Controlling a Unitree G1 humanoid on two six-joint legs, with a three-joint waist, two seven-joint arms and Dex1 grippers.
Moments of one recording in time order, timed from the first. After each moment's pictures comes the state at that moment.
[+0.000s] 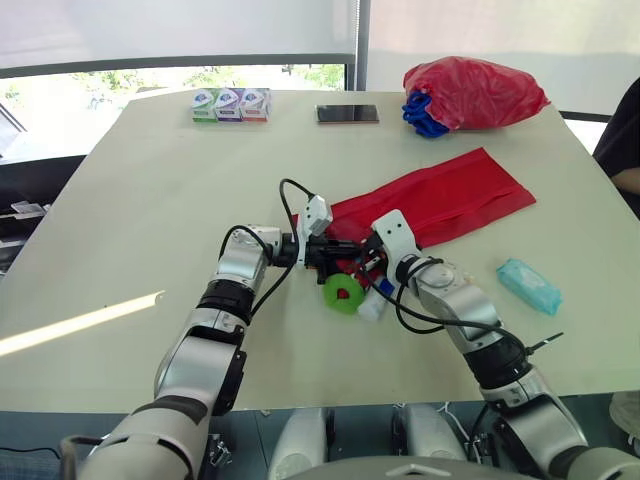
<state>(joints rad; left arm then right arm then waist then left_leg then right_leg) -0.78 0.35 -0.13 0.74 -0.18 0.14 -1.34 -0.48 -0.11 0.34 0.02 0.13 0.65 0.23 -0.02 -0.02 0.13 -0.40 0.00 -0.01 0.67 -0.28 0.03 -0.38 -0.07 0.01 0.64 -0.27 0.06</state>
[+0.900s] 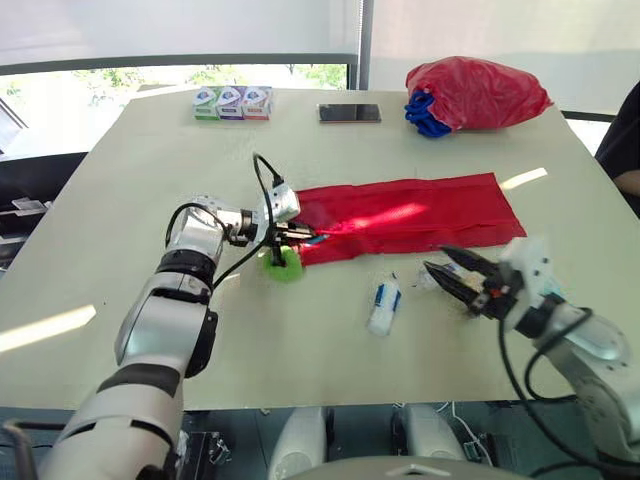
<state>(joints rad) -1.01 0.52 -0.17 1.18 0.06 -0.27 -1.23 0.09 -0.49 -0.16 -0.72 0.50 0.56 0.61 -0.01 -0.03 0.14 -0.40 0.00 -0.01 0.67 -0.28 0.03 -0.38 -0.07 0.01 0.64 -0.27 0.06</state>
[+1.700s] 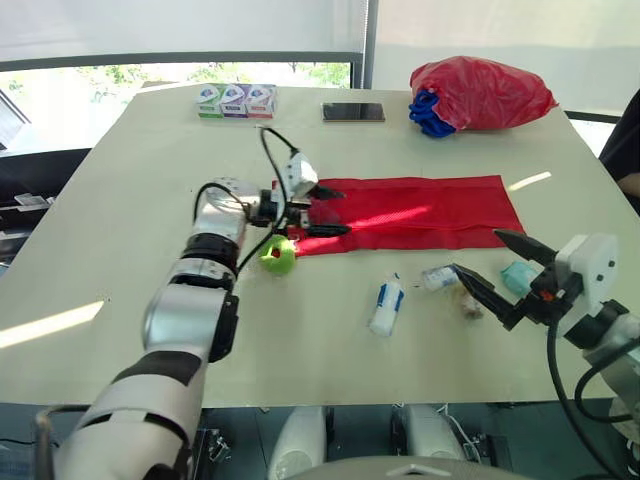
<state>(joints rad) -1.07 0.33 -0.06 1.07 -0.02 -0.16 -1.32 0.16 -0.59 -0.32 -0.85 0.65 0.63 0.48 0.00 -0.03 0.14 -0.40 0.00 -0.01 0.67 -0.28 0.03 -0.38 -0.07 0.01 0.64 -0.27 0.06</state>
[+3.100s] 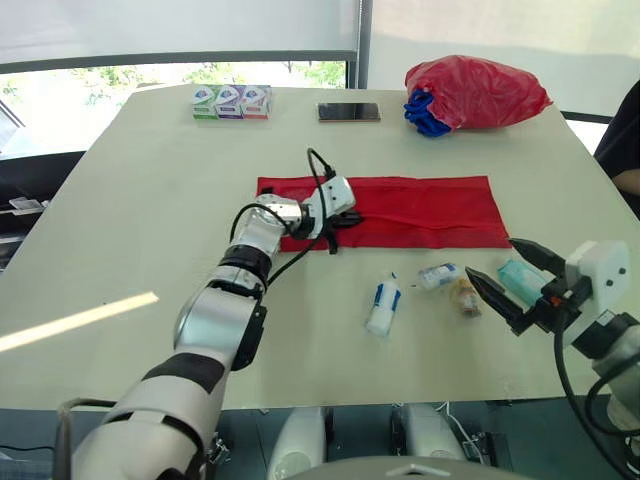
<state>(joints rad) -1.00 0.32 -0.13 1.07 0.11 -0.23 -1.05 0.27 -0.60 -0.37 -0.87 0.69 0.62 0.42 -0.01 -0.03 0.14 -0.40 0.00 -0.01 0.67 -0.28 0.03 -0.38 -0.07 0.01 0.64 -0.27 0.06</state>
